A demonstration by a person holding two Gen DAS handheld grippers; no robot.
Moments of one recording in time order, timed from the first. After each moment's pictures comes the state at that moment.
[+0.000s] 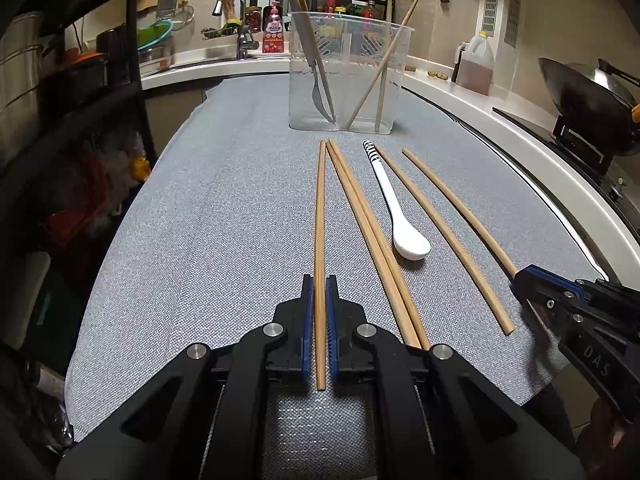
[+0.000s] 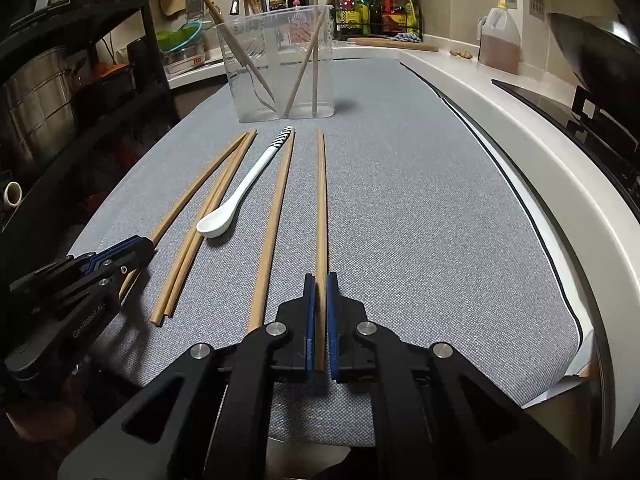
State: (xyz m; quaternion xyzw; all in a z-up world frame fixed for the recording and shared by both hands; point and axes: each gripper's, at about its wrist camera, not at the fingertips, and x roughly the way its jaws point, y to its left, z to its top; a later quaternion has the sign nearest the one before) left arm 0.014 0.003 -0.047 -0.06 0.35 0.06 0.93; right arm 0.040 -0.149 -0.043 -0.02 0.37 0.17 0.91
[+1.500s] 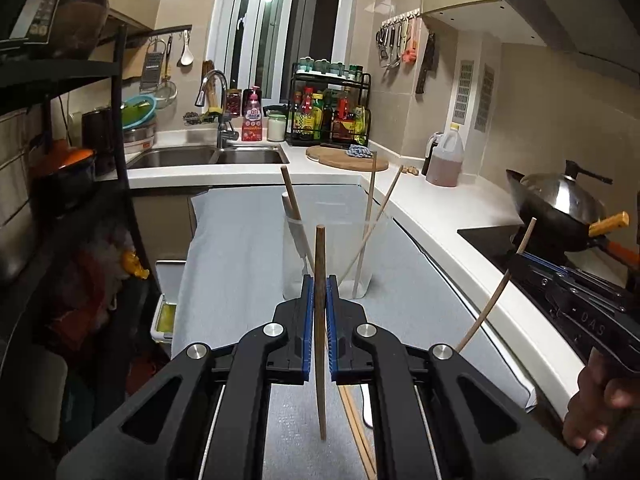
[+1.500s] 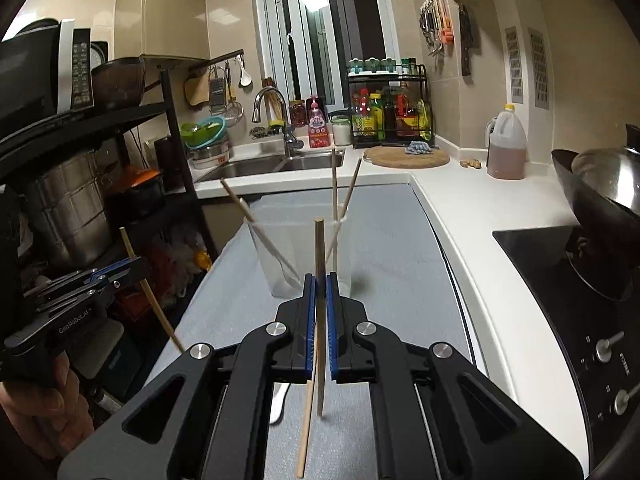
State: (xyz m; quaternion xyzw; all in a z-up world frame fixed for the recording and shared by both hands) left arm 0.048 0.042 0.134 -0.06 0.25 0.00 0.97; right arm 0.074 -0.158 0.137 0.02 0.23 0.21 0.95
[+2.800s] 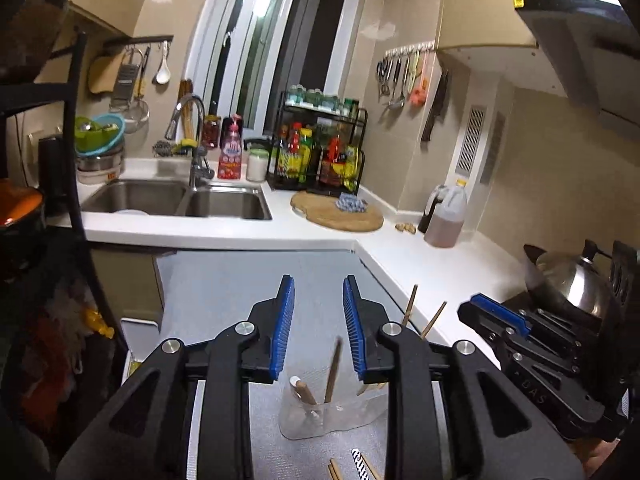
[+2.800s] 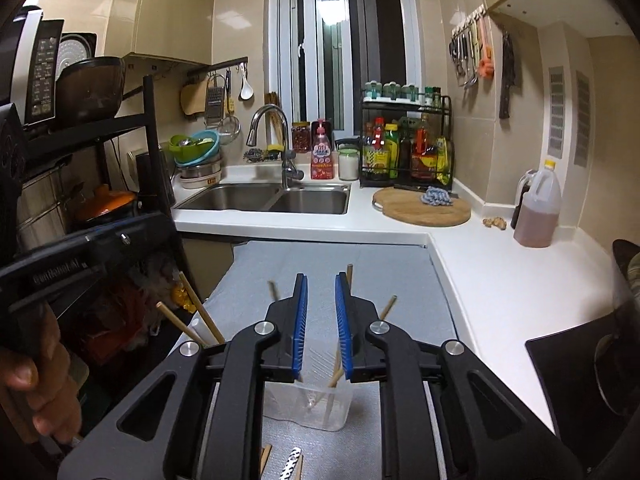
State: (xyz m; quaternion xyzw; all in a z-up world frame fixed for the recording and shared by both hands) left arm 0.196 0.096 0.192 -0.09 0.19 -0.04 0.98; right arm 0.224 -0.081 0.186 -0.02 0.19 0.21 0.96
